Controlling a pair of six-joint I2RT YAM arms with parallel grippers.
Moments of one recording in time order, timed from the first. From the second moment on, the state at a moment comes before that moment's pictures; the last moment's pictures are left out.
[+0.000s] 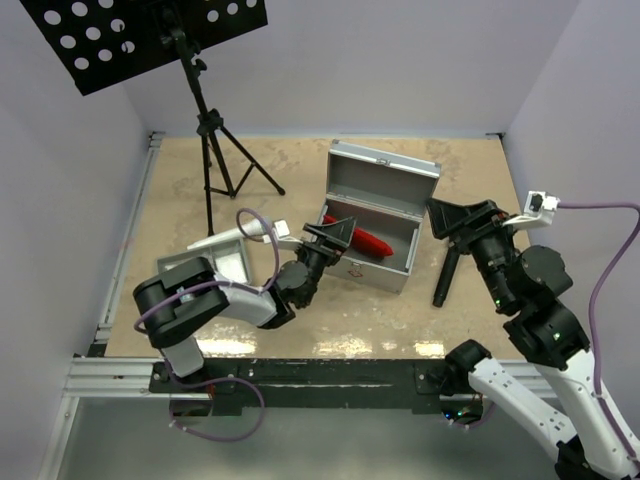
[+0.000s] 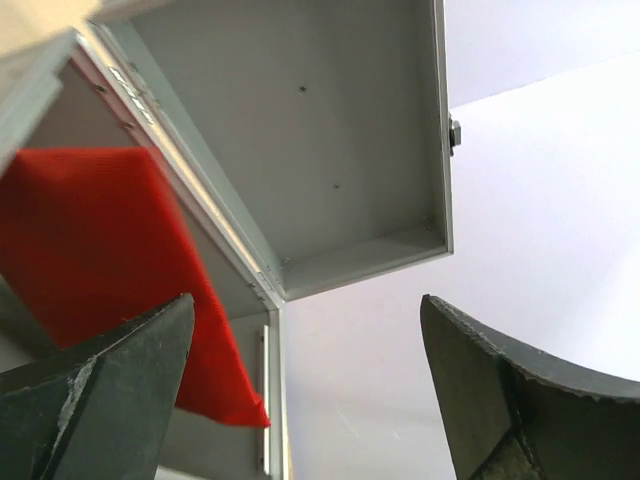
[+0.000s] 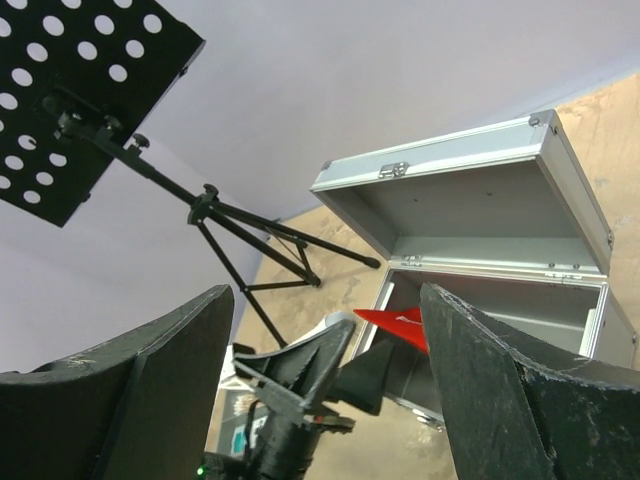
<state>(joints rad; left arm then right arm) -1.04 1.74 0.63 1.27 -0.70 -1.21 0.55 0.55 0.98 -0.37 0.32 0.73</state>
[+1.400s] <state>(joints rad) -0.26 1.01 0.77 -0.58 -0.38 -0.71 0.75 0.91 0.88 -0.16 0.11 0.47</state>
